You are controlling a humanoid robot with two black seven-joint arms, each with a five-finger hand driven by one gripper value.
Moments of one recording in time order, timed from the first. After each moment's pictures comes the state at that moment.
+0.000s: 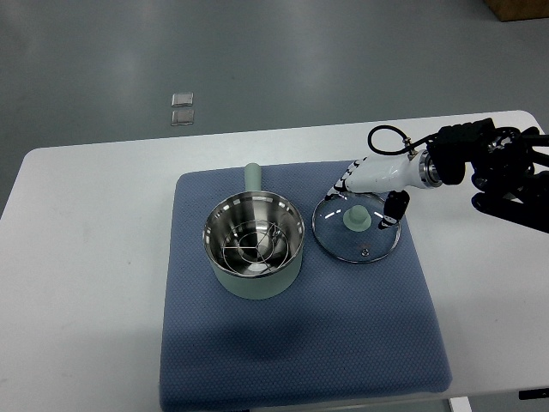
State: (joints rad) left arm 0.00 0.00 -0.04 -0.17 0.00 0.04 -0.03; right arm 1.19 -0.55 -0.04 1.15 -1.69 0.21 0.26
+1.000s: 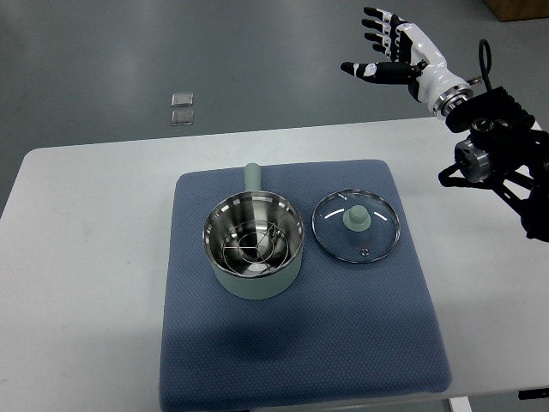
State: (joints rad) left arm 0.00 0.00 -0.04 -0.17 0.00 0.04 -0.03; right arm 0.87 -0.39 0.64 1.03 -0.51 -0.22 0.21
